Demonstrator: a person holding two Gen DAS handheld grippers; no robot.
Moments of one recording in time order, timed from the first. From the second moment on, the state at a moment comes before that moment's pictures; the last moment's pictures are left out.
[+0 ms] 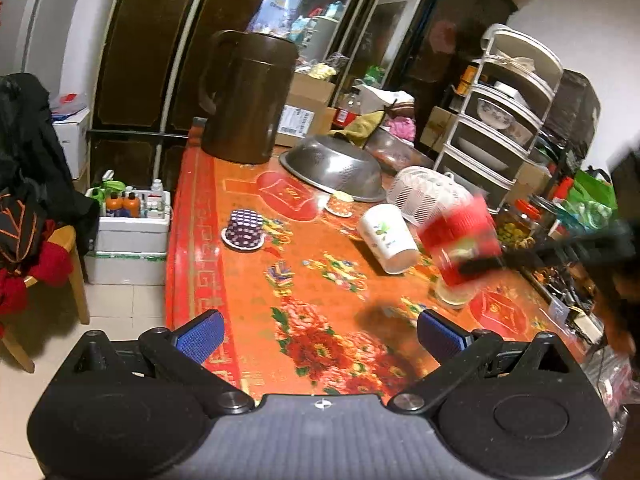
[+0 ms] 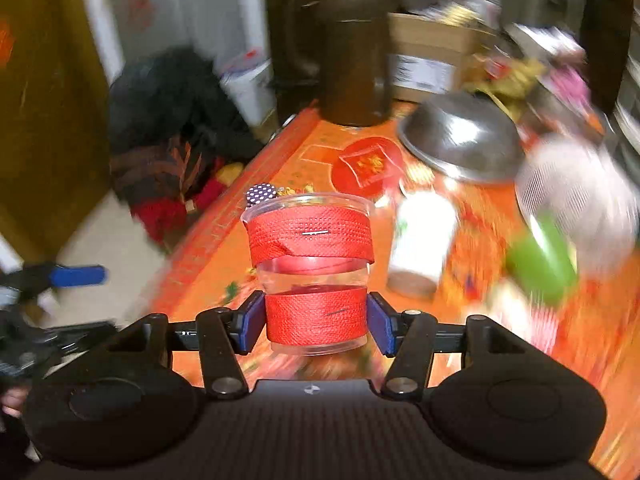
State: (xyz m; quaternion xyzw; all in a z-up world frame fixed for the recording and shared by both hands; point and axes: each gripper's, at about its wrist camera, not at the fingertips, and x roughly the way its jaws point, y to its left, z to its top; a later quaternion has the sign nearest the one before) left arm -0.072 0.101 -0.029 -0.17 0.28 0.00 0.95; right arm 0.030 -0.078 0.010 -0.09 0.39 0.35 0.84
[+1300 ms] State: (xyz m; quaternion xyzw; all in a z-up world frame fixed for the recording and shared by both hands) left arm 0.031 0.009 -0.074 -0.24 0.48 -0.14 0.83; right arm -0.029 -0.150 -0.091 0.19 0.49 0.27 0.81
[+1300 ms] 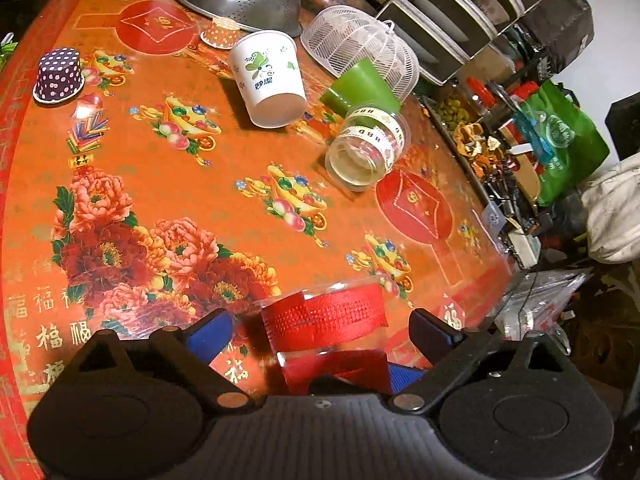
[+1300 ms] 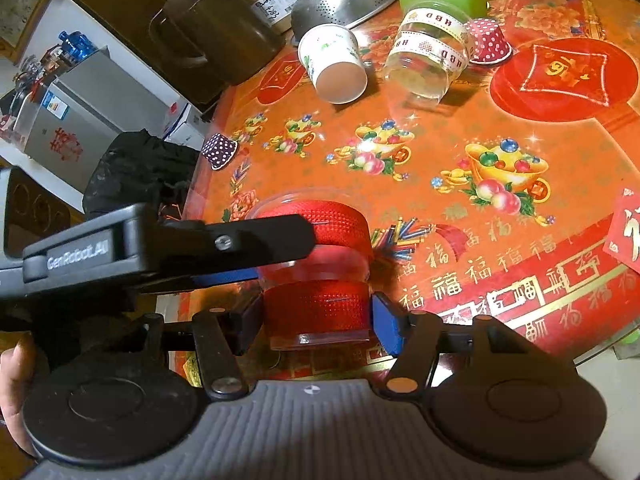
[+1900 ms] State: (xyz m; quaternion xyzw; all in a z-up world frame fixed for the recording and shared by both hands) left arm 0.040 0.004 -0.080 -0.25 0.50 -0.12 0.82; right arm -0.037 -0.152 -0.090 0.20 0.48 0.28 0.80
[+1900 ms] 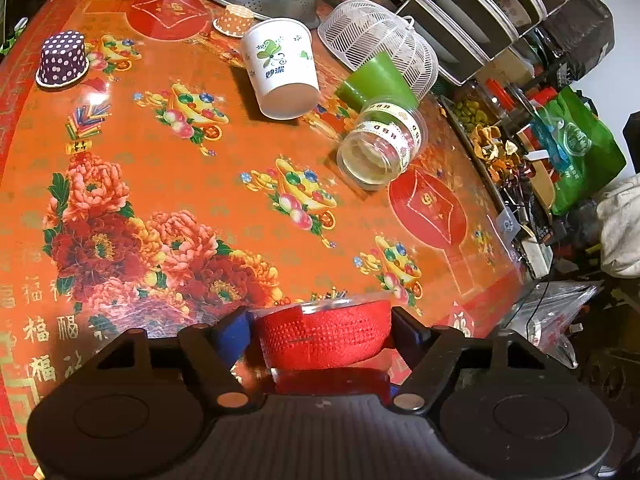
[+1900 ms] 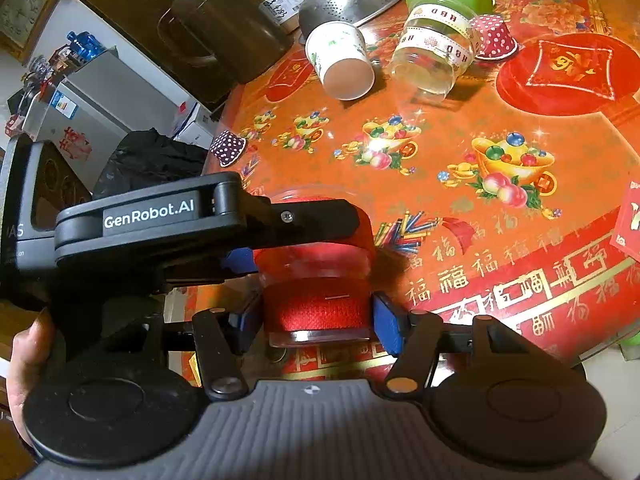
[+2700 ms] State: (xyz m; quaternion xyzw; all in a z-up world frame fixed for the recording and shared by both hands) left arm -0.005 0.022 -0.020 -0.20 0.27 -0.14 0.93; right arm -0.062 -0.215 -0.072 0.22 0.33 0.23 0.89
